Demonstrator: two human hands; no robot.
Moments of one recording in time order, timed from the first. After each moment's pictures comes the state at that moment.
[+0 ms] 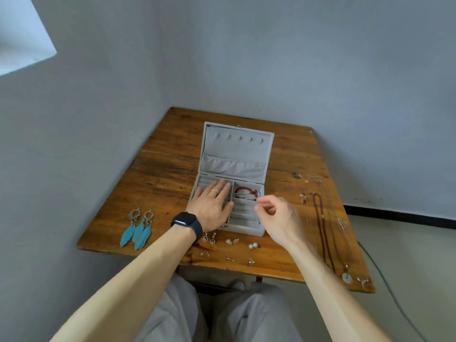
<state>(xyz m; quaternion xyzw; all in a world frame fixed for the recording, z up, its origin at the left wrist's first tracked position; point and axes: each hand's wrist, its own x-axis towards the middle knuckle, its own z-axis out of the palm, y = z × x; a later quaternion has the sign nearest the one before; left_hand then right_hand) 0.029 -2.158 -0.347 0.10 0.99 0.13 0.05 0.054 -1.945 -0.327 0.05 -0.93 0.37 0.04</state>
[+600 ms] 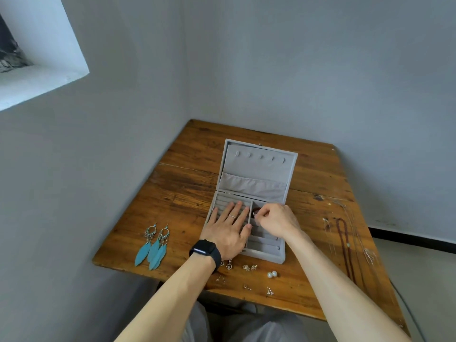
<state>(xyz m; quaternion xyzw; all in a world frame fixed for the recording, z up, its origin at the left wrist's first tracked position) 0.027 -2.158 -0.364 0.08 0.99 0.11 0.06 -0.032 -1.993 -0.330 0.06 -0.97 0.23 -0.10</state>
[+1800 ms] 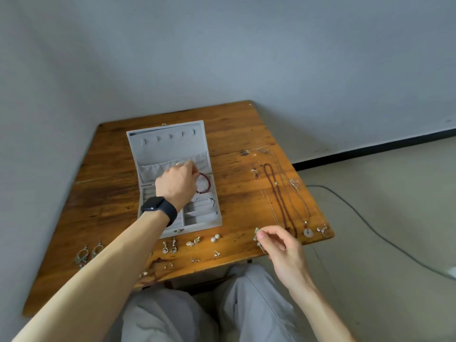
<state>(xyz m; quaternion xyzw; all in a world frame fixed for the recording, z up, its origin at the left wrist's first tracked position) -0.020 -2.091 -0.292 0.09 0.99 0.08 -0.09 0.175 -1.891 -0.349 -0.15 -0.71 0.68 0.05</state>
